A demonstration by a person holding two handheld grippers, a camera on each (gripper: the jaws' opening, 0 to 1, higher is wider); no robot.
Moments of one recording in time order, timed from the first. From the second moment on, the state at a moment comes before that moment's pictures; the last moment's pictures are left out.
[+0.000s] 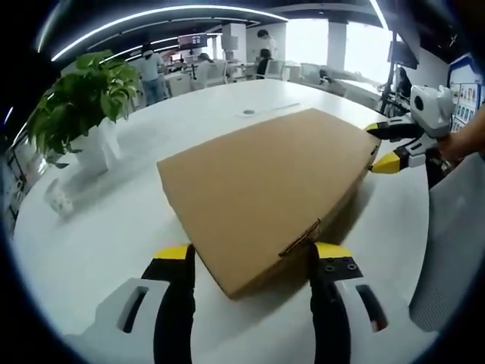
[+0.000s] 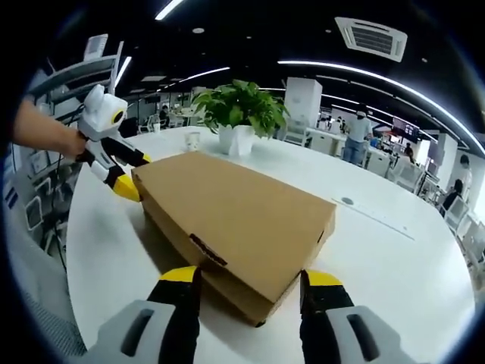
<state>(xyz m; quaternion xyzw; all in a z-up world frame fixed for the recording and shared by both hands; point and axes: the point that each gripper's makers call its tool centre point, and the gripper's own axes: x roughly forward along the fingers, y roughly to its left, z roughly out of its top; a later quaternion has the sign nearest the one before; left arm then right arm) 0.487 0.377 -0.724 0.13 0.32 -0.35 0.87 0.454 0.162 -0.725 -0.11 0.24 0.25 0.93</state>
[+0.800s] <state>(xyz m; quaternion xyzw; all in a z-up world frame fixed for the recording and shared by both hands) 0.485 0.377 -0.714 0.13 0.32 -0.34 0.87 0.452 0.162 -0.711 -0.09 0.25 0.25 0.93</state>
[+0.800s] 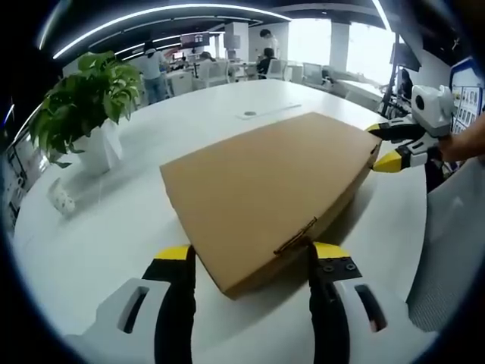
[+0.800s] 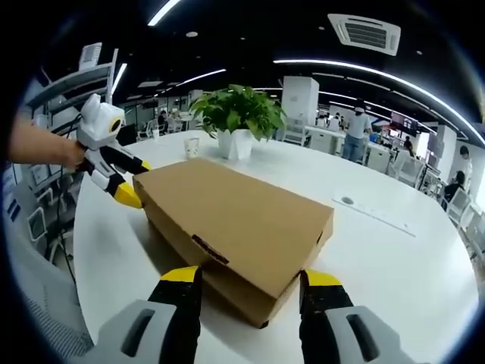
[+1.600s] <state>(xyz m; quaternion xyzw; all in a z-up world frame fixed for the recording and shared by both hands) 0.481 0.377 -0.692 0.12 0.31 -0.33 0.88 0.450 0.161 -0.689 -0.08 0.24 0.25 0.93</state>
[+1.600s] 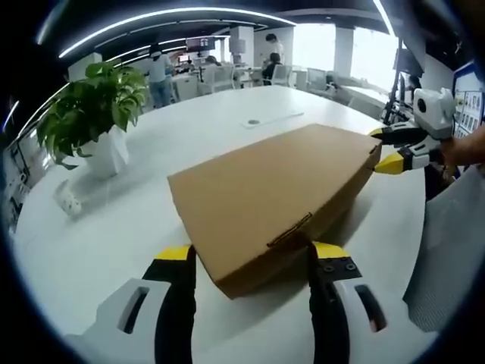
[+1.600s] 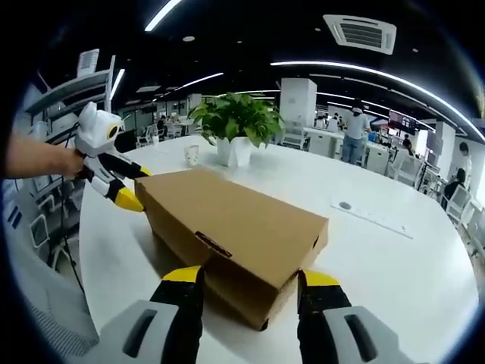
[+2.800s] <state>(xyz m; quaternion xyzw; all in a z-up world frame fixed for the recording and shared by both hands) 0.489 0.377 -0.659 0.12 0.27 -0.33 0.90 0.454 0.163 -0.659 -0.09 0.23 0.26 0.93</state>
